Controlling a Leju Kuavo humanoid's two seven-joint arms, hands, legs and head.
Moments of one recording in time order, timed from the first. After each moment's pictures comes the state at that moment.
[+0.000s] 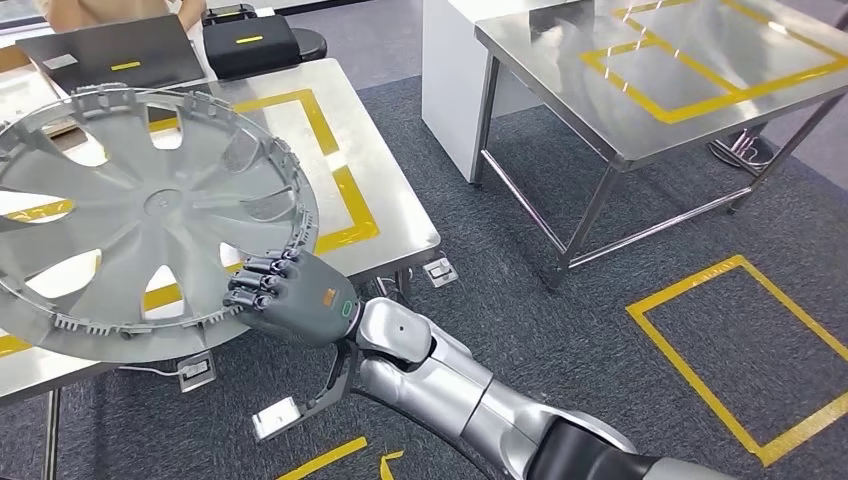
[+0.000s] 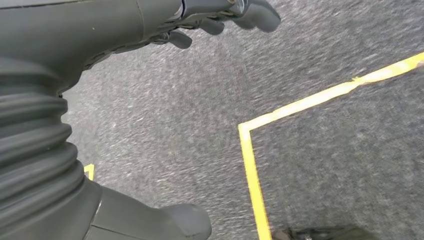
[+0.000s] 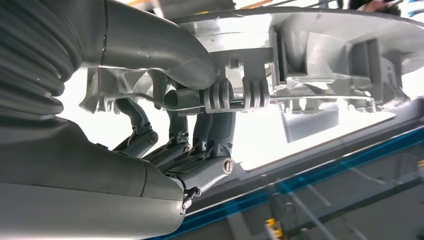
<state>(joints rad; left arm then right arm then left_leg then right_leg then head) -0.07 -0.22 0.84 -0.20 -1.34 0.55 0.01 -0.44 0.13 0.55 -1.12 1.19 -0.23 -0.46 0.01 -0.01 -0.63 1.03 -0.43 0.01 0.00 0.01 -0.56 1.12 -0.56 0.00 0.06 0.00</state>
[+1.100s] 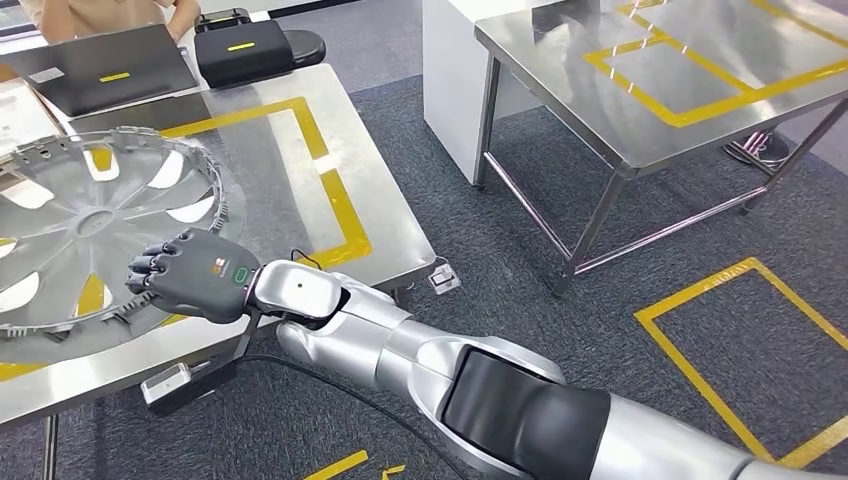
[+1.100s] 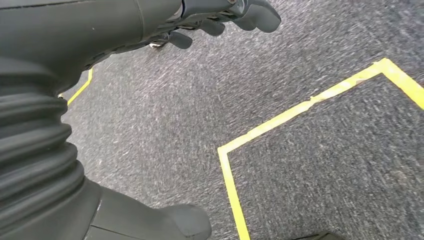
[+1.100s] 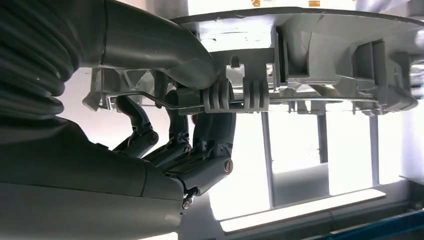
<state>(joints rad) -0.08 -0.22 0.77 -0.19 -1.45 0.59 0.03 -0.86 0.34 0.74 -0.52 1.10 -0.15 -0.35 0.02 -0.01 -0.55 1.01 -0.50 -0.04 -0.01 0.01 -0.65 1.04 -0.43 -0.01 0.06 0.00</state>
